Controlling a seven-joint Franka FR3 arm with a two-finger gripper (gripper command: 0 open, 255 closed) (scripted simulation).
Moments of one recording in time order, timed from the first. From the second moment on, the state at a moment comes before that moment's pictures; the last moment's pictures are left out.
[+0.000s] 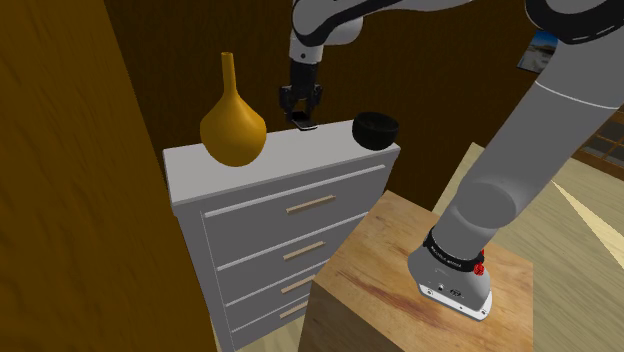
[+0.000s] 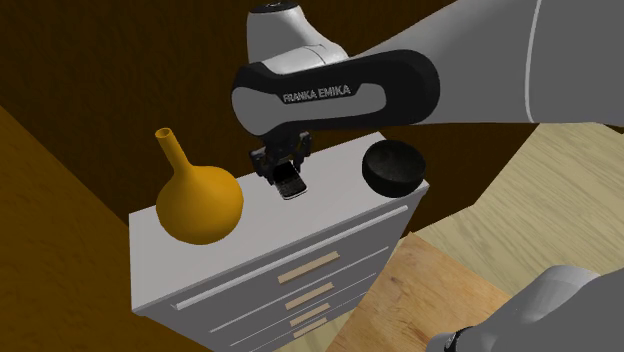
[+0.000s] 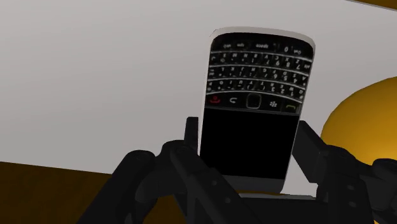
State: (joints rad) arm -0.13 -0.06 0.11 -2.10 0.08 2.03 0.21
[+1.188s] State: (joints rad) arm -0.20 -0.23 0.01 -2.12 0.07 1.87 0.06
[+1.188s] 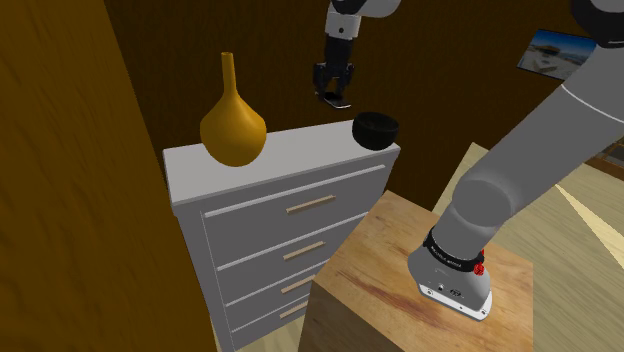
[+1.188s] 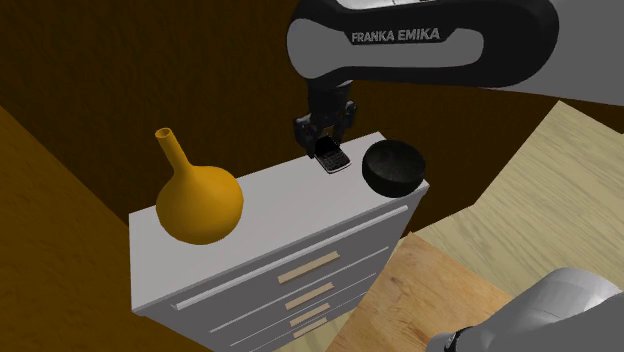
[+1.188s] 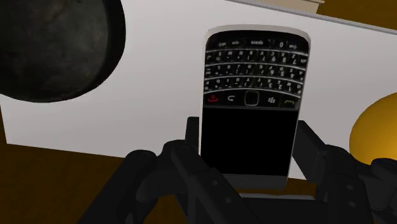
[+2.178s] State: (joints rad) arm -0.35 -0.34 -0.21 -2.22 -0.02 1.85 -0.26
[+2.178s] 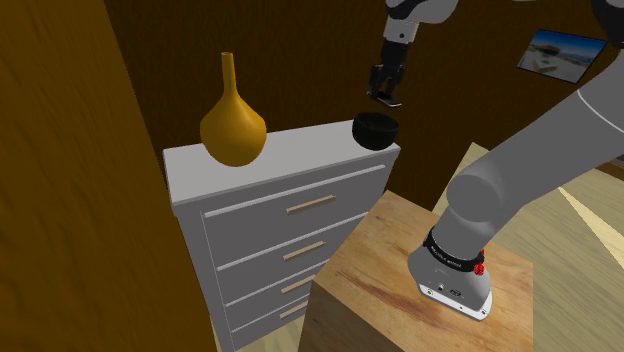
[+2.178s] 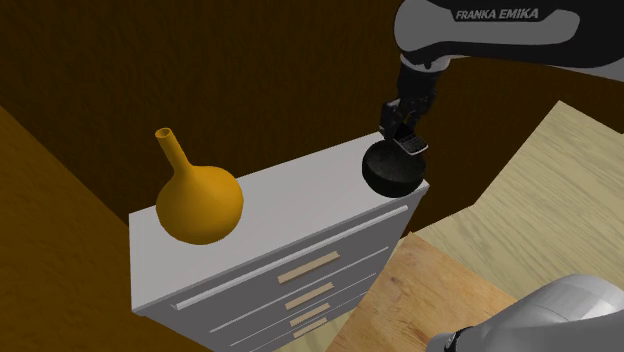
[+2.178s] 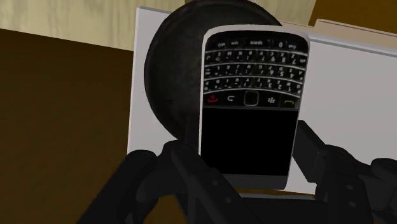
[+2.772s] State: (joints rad) arm -0.35 -0.32 -0.22 -2.31 -0.02 1.96 -0.28
